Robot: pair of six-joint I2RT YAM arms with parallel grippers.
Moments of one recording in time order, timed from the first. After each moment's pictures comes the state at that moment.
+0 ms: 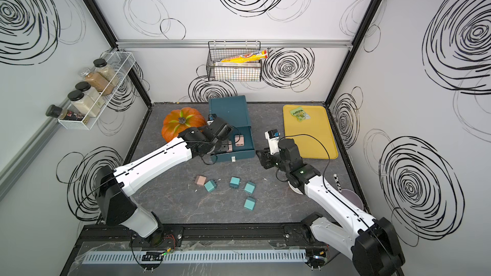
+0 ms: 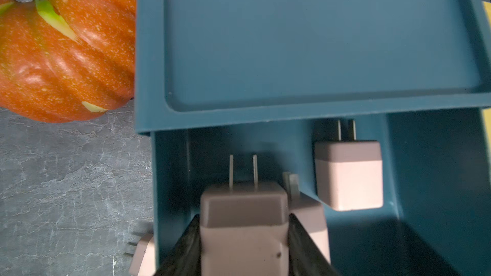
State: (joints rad) left arm -0.76 1.62 1.48 -0.90 -0.38 -0.80; right arm 0.53 1.03 0.64 -0.12 -0.18 0.29
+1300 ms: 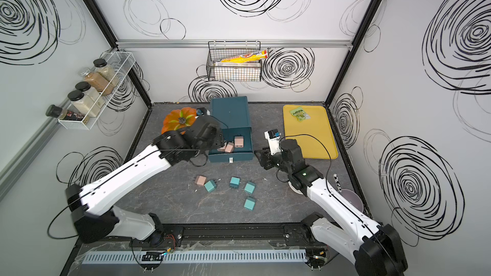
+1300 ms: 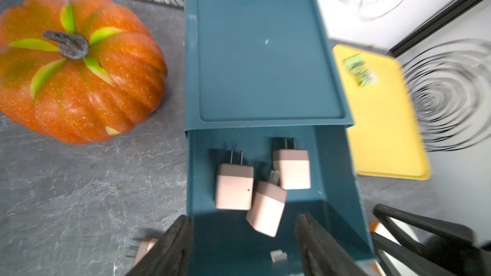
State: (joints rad) left arm -0.80 1.26 1.40 -0.87 -0.42 -0.80; right arm 0.53 0.92 0.64 -0.13 -0.23 0.29
